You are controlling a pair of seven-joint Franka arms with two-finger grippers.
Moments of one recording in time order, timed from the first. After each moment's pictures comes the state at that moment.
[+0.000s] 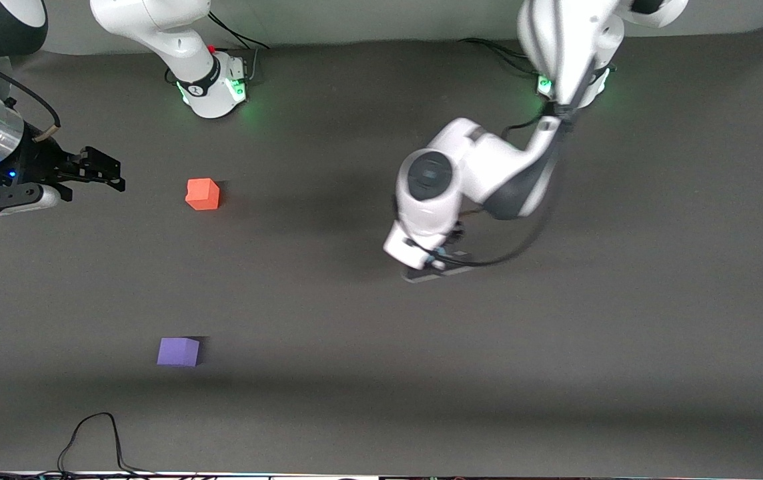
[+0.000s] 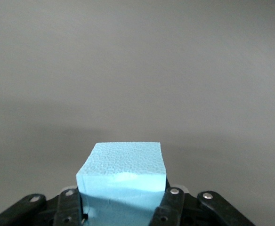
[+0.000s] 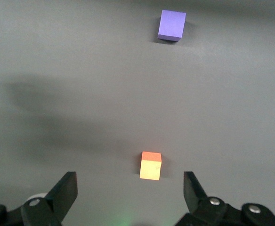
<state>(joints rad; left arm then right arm) -0.73 0.65 -0.04 -1.38 0.02 2.02 -0.97 0.20 -0.05 -0.12 -1.70 0.04 1.59 -0.04</state>
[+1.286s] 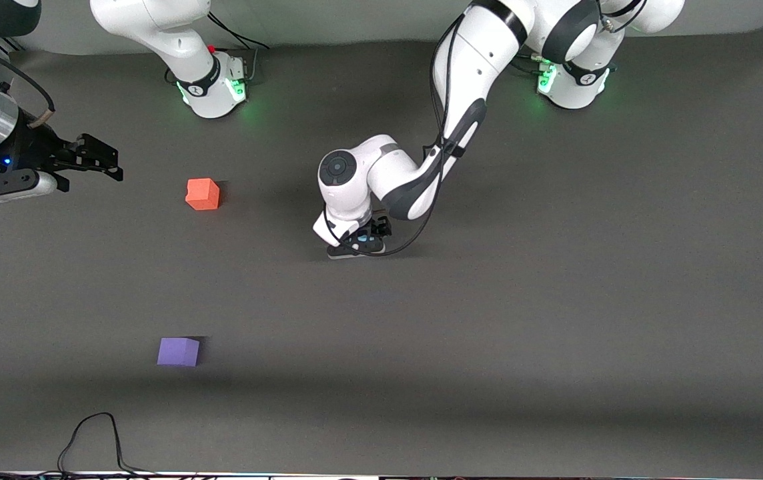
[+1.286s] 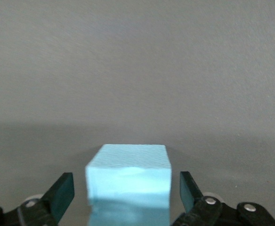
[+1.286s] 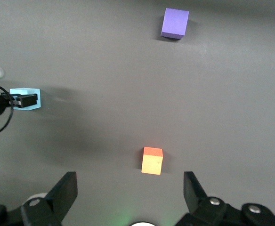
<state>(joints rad) -0.89 0.94 -0.01 -1.18 0.06 2.12 -1.04 0.21 -0.07 -0.12 -1.68 0.04 1.55 -0.04</state>
